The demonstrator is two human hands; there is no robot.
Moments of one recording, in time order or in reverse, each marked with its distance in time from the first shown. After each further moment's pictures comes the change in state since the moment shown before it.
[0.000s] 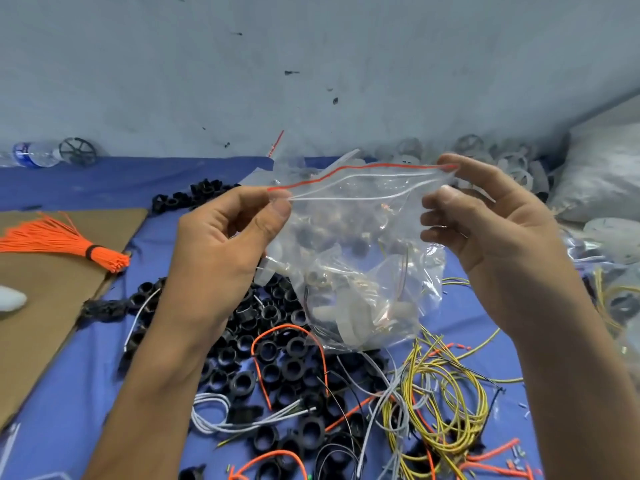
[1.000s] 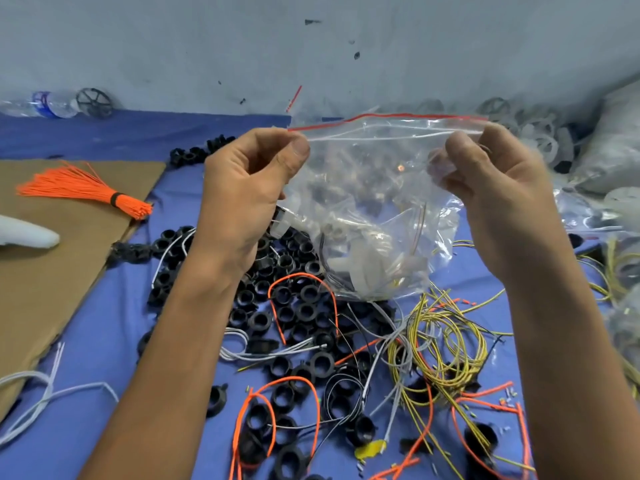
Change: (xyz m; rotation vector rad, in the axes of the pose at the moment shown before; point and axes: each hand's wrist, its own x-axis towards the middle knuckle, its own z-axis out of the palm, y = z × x) left_hand 0.002 0.000 0.005 -0.070 0.090 -0.040; right_hand 0.001 0.012 0.005 -0.169 -0.010 -0.058
